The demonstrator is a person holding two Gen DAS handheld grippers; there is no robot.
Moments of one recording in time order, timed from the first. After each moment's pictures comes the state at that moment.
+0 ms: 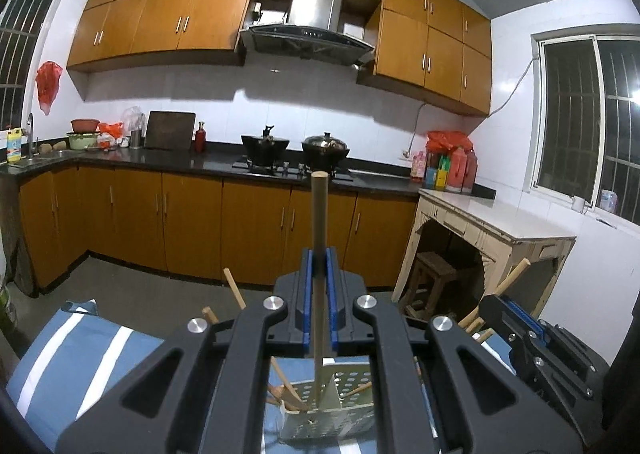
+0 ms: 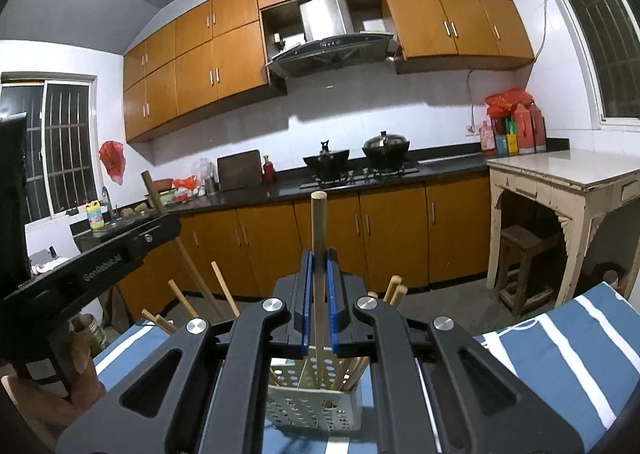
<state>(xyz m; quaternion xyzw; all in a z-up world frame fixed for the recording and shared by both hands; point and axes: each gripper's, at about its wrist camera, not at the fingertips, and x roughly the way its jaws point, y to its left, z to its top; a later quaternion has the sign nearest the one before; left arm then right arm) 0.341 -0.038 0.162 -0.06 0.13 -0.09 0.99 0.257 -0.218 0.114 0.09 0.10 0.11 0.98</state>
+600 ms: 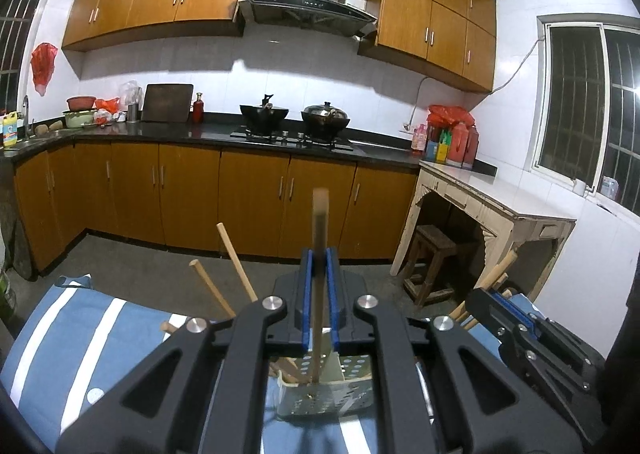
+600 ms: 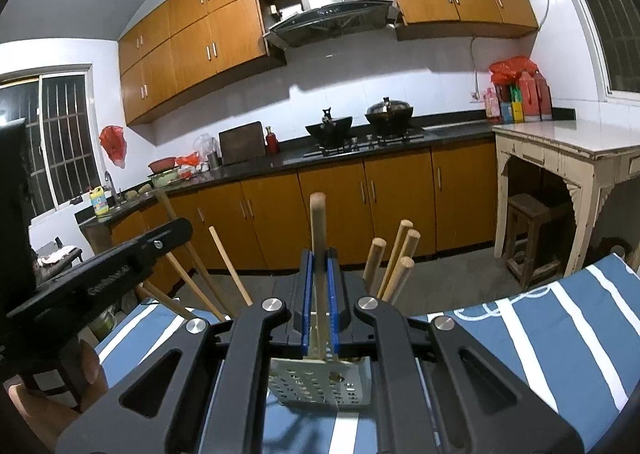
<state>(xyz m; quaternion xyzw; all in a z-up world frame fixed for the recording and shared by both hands) 0.344 -0.035 0.131 -0.06 0.17 -0.09 0.98 0.271 -0.212 0.100 0.10 0.15 0.12 0.98</state>
